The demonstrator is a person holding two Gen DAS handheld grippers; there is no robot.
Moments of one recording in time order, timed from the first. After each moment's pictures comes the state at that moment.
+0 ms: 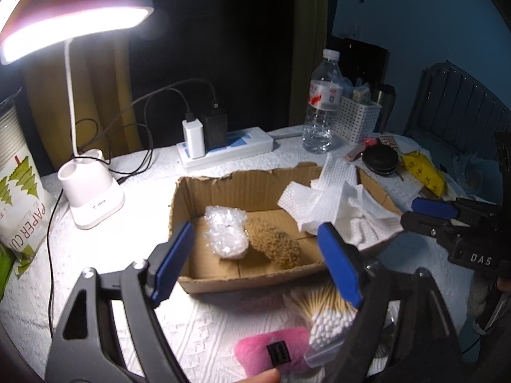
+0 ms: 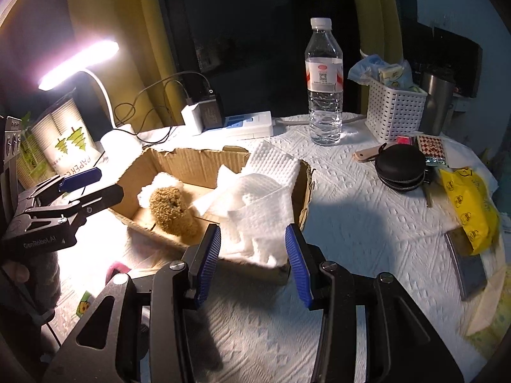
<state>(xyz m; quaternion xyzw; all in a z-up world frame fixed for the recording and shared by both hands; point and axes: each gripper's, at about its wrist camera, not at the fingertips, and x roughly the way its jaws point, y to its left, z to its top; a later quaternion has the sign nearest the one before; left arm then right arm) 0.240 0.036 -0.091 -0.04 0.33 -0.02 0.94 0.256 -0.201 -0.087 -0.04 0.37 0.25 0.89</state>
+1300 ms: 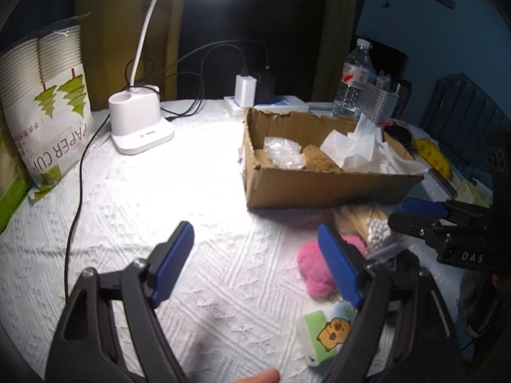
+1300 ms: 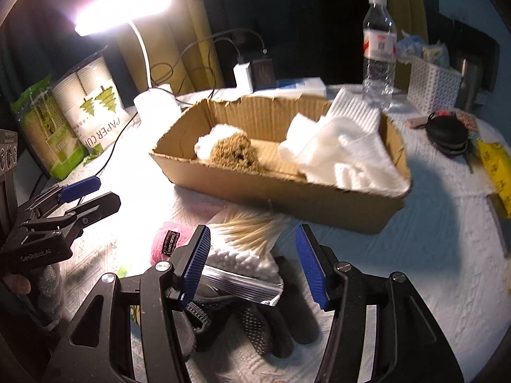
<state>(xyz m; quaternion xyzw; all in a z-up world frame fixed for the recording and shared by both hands) 0.161 0.099 -0.139 -0.09 0.36 0.01 0.93 0.205 -0.130 -0.125 -0.05 0.41 0.28 0.87</state>
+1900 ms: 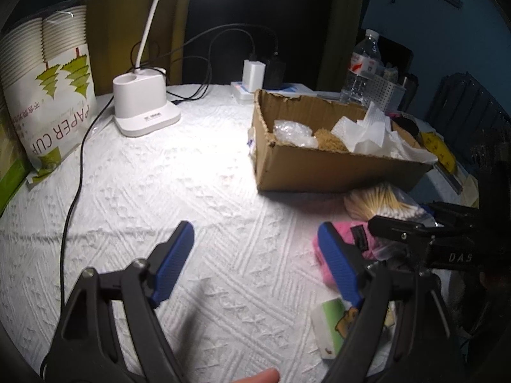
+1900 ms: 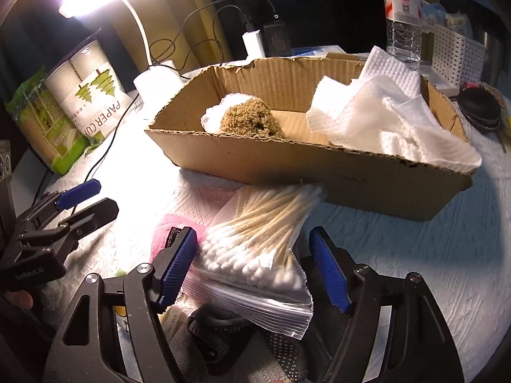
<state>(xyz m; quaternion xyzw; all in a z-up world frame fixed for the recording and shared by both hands) 0.159 0.105 -0.154 -0.09 0.38 0.01 0.92 0.218 -0.105 -0.156 -0.03 0.45 0.30 0.84</state>
